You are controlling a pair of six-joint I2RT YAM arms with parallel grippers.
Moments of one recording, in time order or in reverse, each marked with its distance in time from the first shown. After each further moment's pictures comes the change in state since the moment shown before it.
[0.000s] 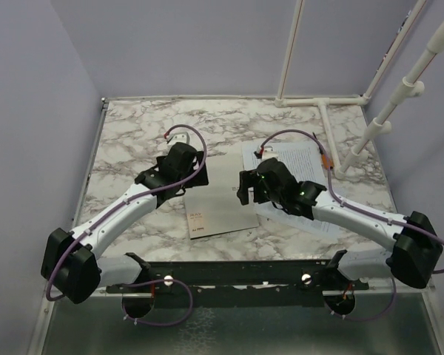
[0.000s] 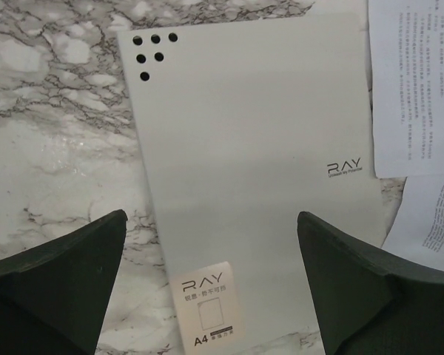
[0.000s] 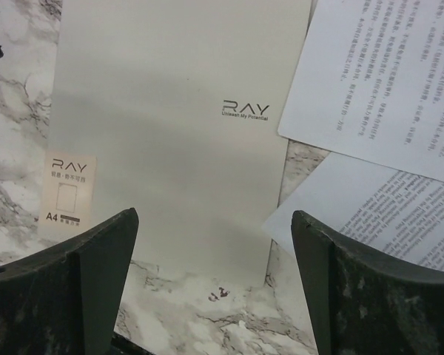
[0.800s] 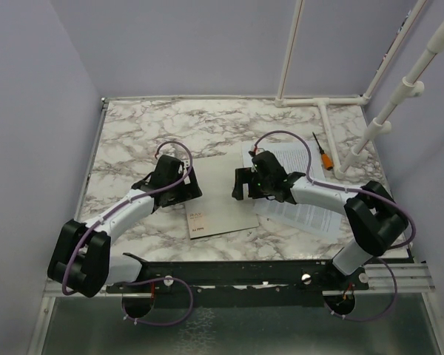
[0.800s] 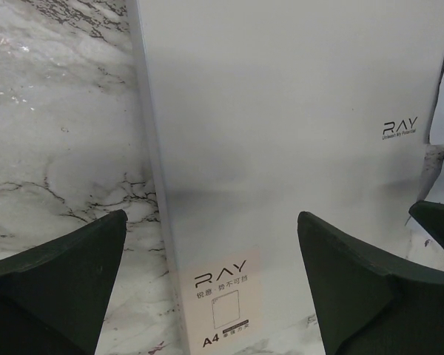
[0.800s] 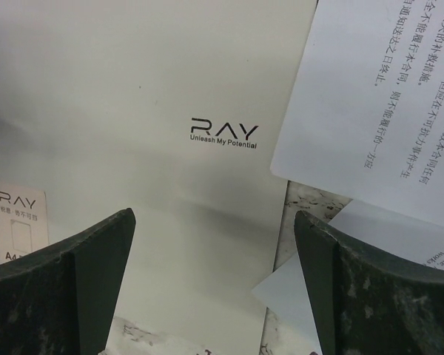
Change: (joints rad) left arm 0.221 0.014 -0.286 0.186 0.348 -0.077; right arm -0.173 0.343 0.018 0.200 -0.290 0.008
